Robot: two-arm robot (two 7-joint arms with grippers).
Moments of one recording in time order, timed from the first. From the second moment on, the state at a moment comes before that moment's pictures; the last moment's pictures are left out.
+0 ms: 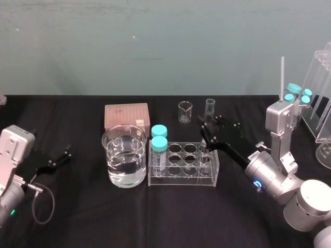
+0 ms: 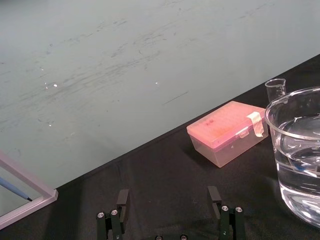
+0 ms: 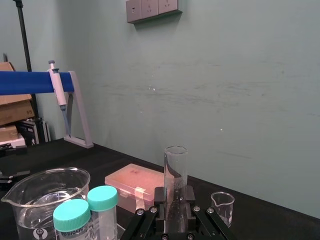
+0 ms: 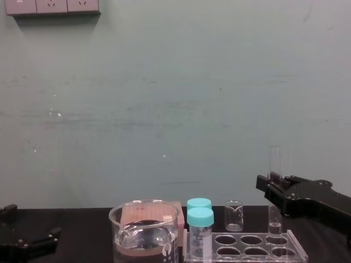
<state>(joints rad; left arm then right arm) -0.20 0.60 0.45 -1.41 -0.25 -0.12 0.03 0.32 0.27 -0.28 -1.19 0.35 -0.27 0.47</state>
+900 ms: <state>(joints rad) -0.20 0.60 0.45 -1.41 -0.25 -0.12 0.03 0.32 0.27 -0.28 -1.18 0.34 -0.26 0.47</state>
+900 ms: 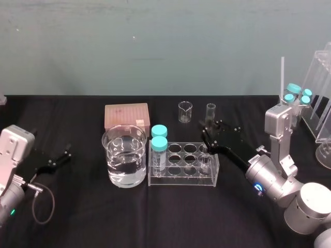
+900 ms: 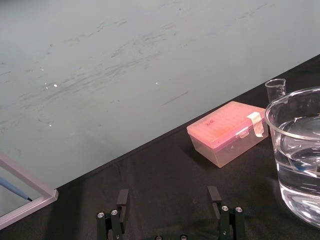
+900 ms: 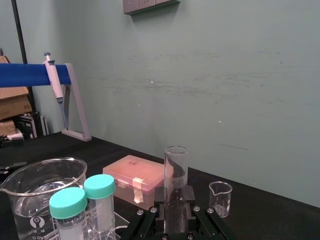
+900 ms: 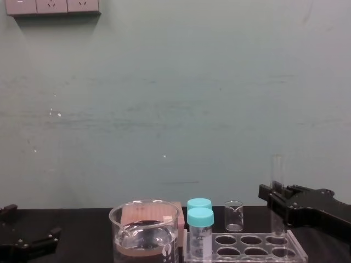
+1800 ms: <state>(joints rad) -0.20 0.60 0.45 -1.41 -0.25 -0.12 0.03 0.32 0.27 -0.28 -1.18 0.34 -0.25 0.47</state>
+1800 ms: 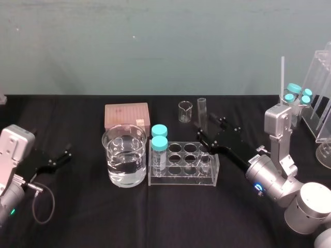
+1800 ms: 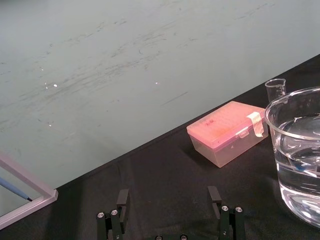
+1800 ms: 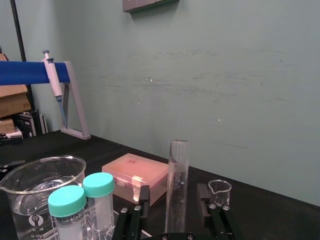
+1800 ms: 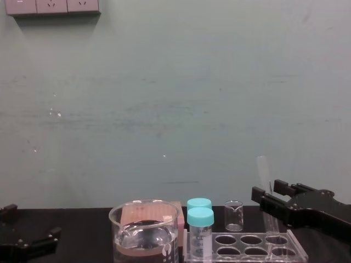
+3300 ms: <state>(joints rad) -0.20 0.60 0.45 -1.41 -0.25 -0.12 0.03 0.14 0.30 -0.11 -1.36 0.26 -0.17 0.24</state>
